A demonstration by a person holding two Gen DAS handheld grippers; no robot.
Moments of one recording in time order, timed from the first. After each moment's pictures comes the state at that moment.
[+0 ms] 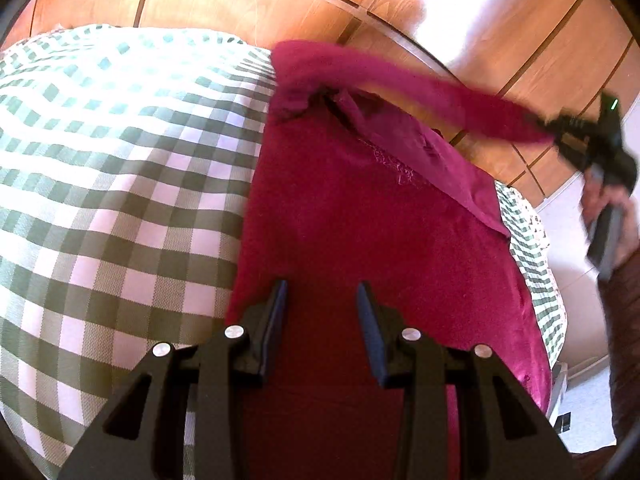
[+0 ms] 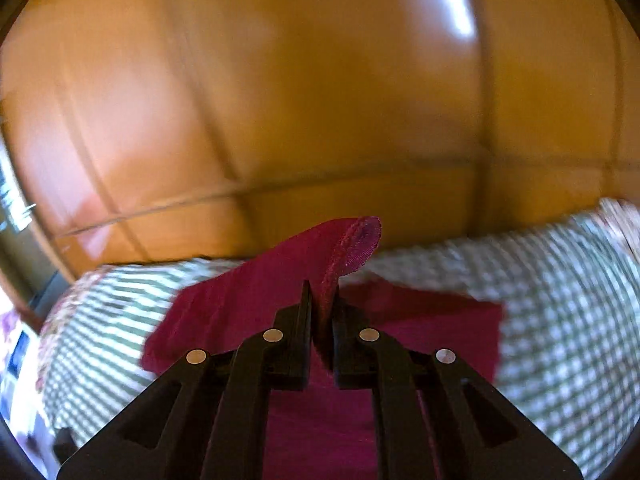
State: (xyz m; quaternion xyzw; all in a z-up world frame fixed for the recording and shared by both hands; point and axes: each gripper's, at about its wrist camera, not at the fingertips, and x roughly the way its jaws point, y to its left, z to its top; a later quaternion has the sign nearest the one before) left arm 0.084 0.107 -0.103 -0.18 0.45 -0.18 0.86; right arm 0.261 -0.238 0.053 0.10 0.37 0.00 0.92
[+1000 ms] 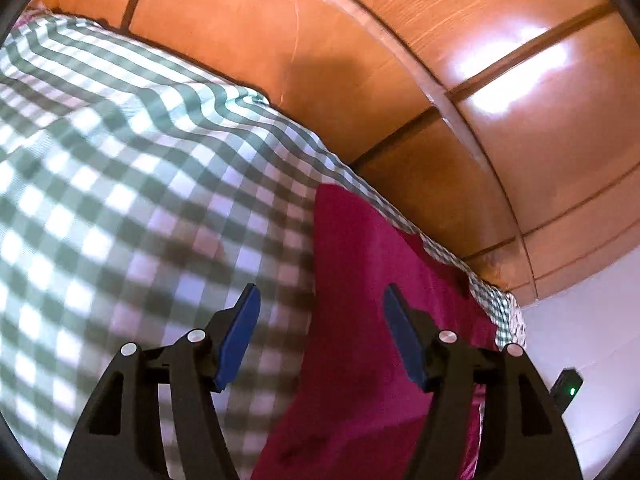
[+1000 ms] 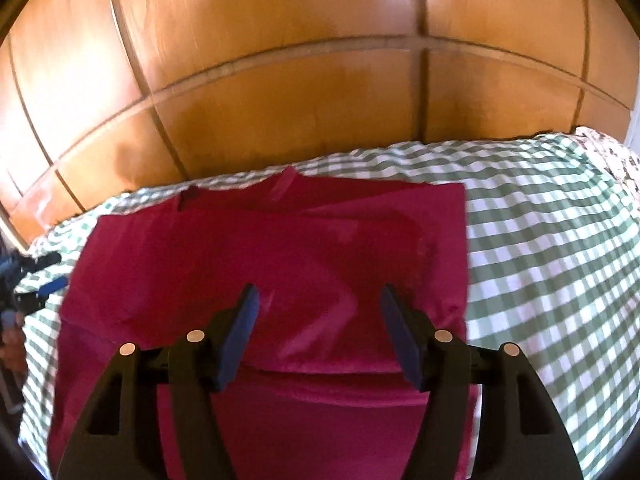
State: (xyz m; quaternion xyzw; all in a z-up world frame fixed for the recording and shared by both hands) left arm 0.306 0.127 -0.078 -0.31 0.46 -0.14 0.82; right arm 0.252 -0.246 -0.043 0.08 0.42 -0.03 0.90
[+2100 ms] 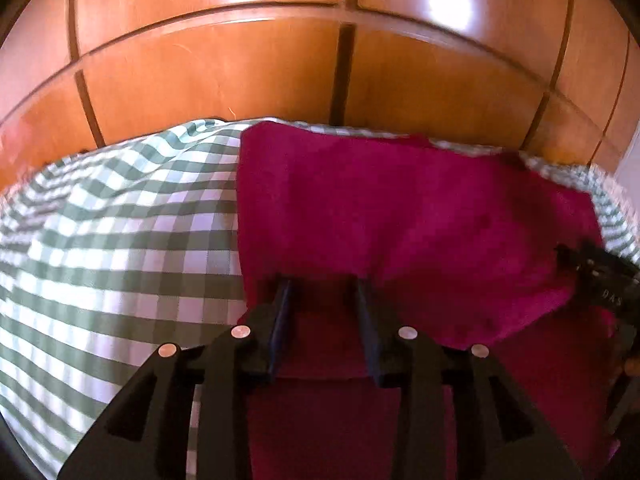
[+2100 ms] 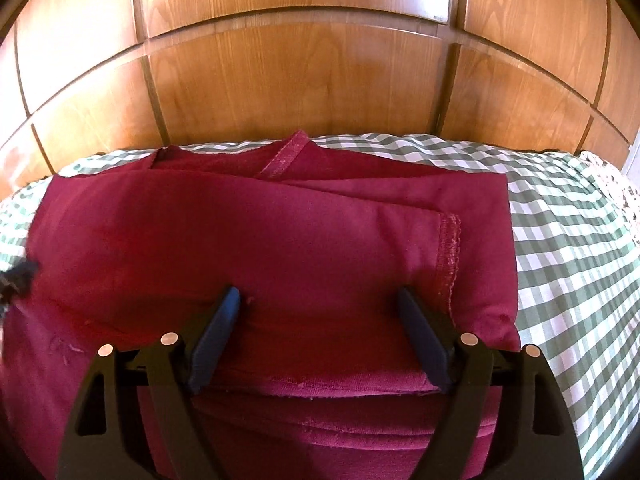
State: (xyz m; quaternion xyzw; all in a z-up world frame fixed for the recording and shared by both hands) left arm 0.251 0.021 -0.088 -0.01 0.42 -0.09 0.90; right arm 0.271 -0.215 -0.085 0.01 0.41 -0.05 0.91
